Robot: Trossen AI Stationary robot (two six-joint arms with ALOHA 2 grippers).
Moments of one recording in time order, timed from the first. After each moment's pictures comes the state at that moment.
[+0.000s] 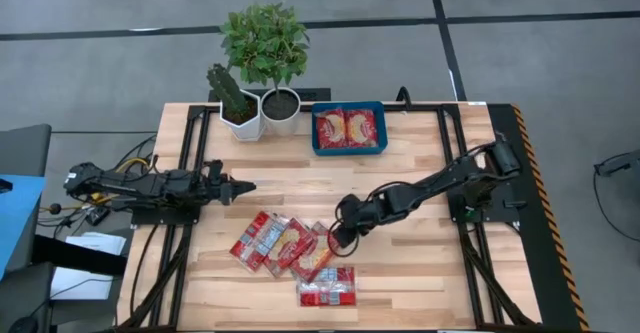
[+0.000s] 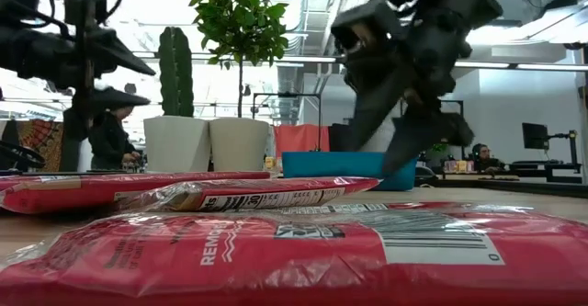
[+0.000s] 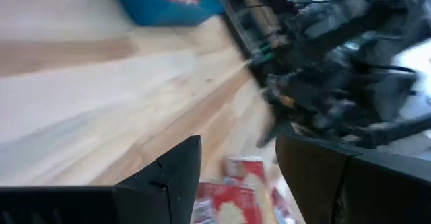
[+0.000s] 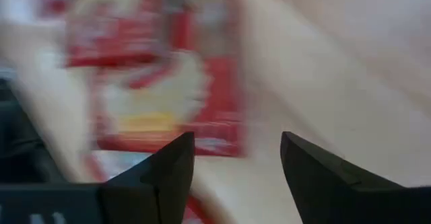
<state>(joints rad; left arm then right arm) -0.12 0.18 0.02 0.06 -0.34 -1.02 0.23 1.75 1.00 -0.20 -0.05 1.18</state>
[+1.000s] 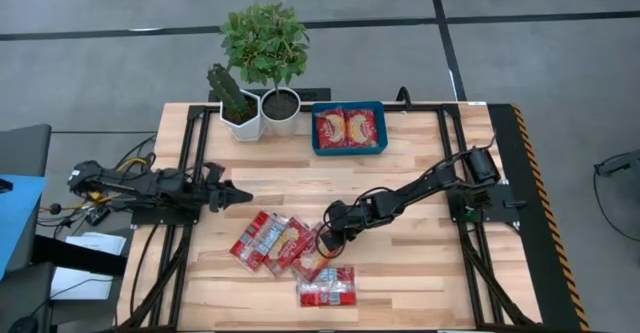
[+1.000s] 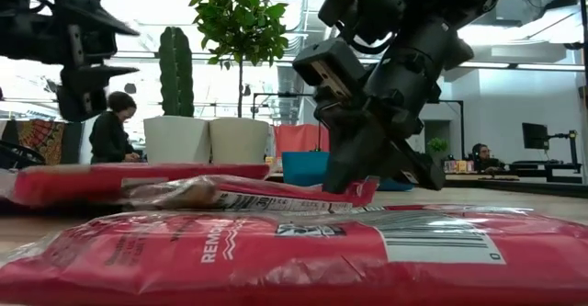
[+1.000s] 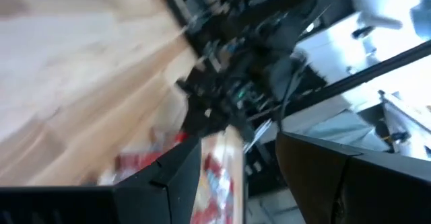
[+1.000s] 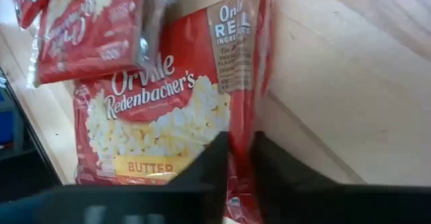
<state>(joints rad) -0.18 0.13 0.04 0.09 -0.16 -1.07 0.23 1.94 1.04 0.00 -0.14 1.21</state>
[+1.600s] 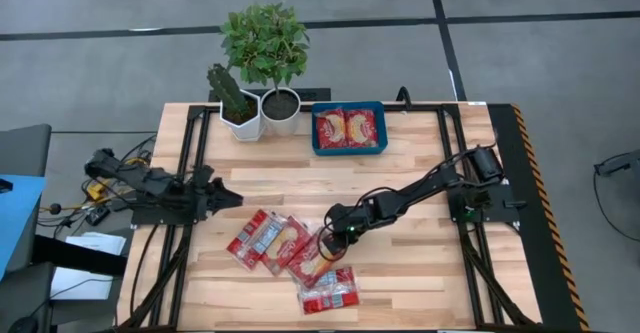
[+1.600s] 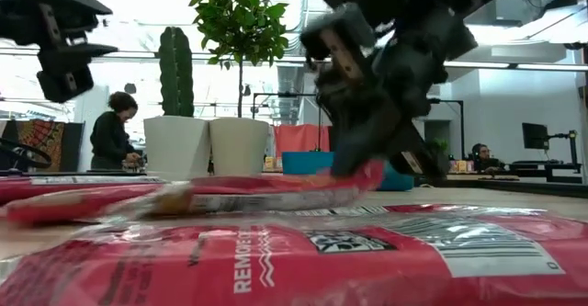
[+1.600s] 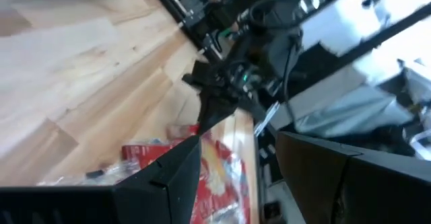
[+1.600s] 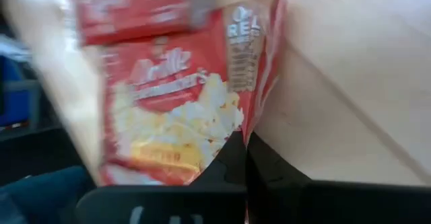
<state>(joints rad) -0.42 0.01 0.16 -0.18 -0.38 -0.91 0.23 1.89 1.03 0.00 -0.19 1.19</state>
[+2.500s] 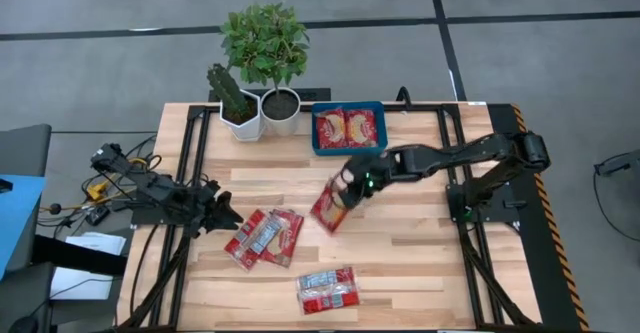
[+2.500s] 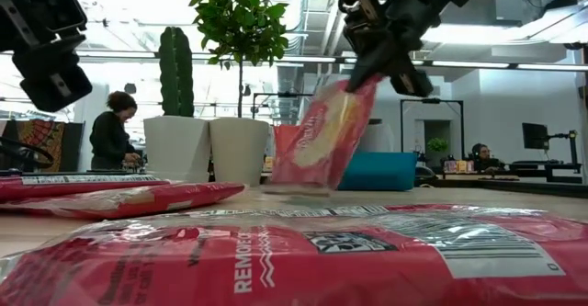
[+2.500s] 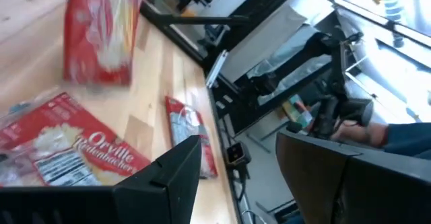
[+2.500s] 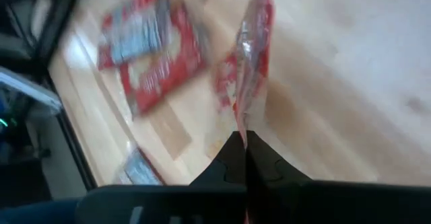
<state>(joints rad) -0.52 0.01 0.01 0.06 -0.21 -0.83 -0.02 1.50 1.03 -0.35 -0.11 0.90</state>
